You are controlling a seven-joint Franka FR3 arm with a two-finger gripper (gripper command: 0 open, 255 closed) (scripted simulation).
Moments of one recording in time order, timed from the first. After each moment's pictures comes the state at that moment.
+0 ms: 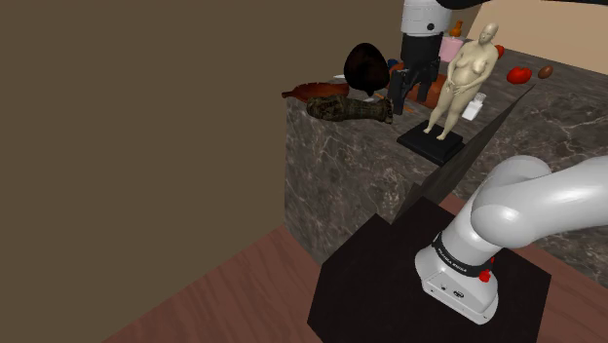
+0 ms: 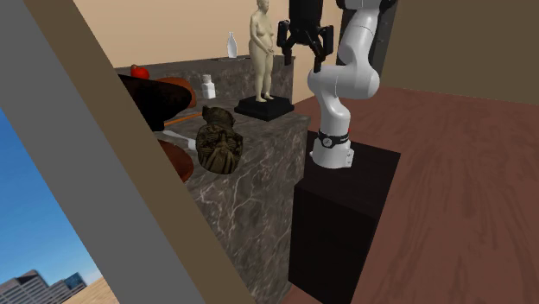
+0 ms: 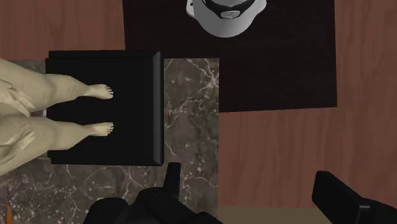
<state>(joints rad) 0.02 -0.74 -0.01 -2.36 -0.09 1.45 0.14</state>
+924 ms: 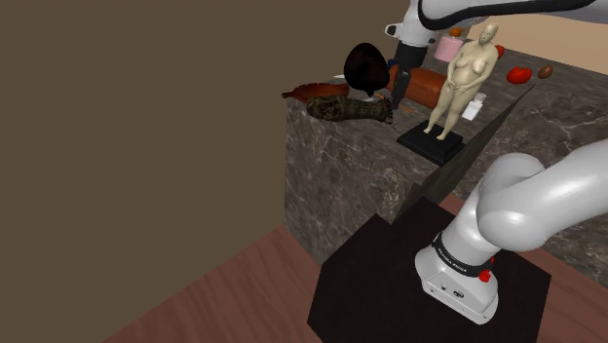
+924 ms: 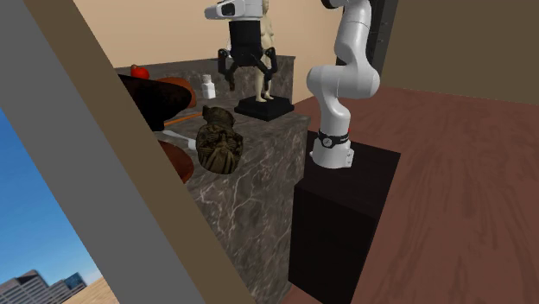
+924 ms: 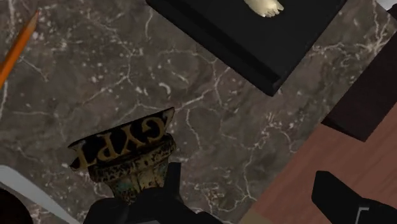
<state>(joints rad) 0.16 -0.58 -0.42 -2.37 -0.21 1.81 -0.65</state>
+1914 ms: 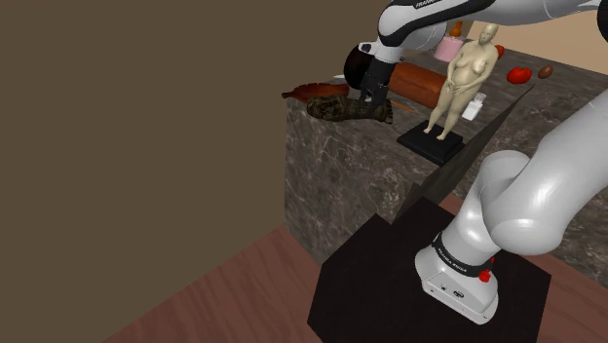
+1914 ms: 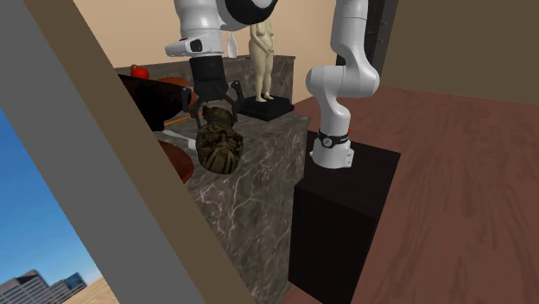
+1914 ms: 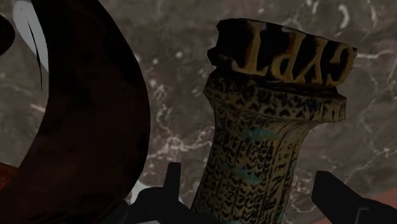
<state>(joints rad) 0.37 -0.22 -0.73 -2.24 0.02 2.07 -1.30</state>
